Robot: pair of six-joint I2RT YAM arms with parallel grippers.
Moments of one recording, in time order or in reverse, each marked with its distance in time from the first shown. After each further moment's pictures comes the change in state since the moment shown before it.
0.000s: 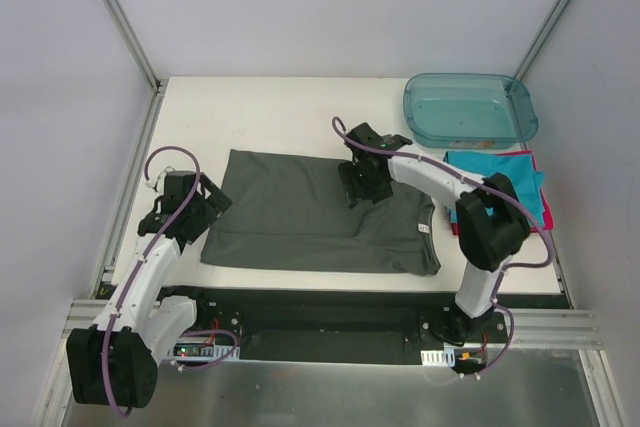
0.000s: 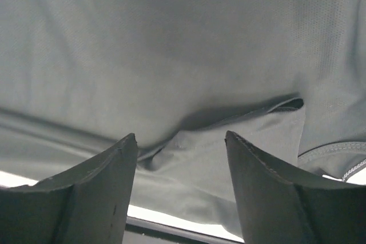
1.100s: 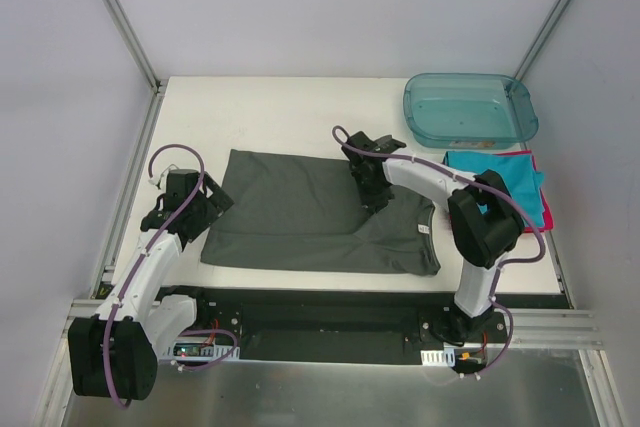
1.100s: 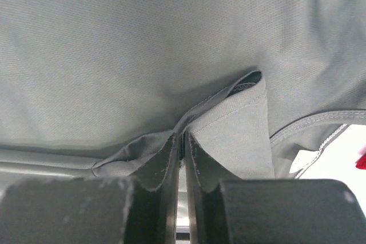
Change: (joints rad) left arm 0.000 0.055 -0.008 0.053 0.002 0.046; right arm 0.022 0.097 0.011 -0.096 0.167 0.065
